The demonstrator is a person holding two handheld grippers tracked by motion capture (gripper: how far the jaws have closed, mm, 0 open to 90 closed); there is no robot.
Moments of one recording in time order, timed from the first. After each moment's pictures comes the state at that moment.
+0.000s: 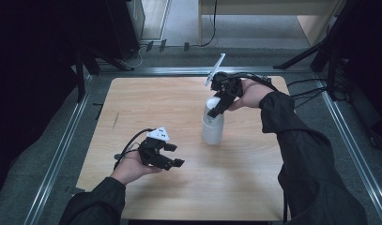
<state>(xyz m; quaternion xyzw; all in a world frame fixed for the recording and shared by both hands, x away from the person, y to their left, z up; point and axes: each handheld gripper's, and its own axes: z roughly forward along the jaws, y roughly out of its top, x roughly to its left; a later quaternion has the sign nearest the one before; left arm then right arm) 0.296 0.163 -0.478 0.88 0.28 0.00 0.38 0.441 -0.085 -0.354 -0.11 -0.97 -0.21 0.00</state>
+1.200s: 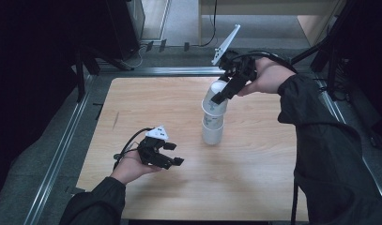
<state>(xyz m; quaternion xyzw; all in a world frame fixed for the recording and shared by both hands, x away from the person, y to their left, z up) 0.297 0.165 -0.477 0.88 0.29 0.00 0.39 0.417 -0.100 -0.268 -0.10 -0.96 -0.26 -0.01</state>
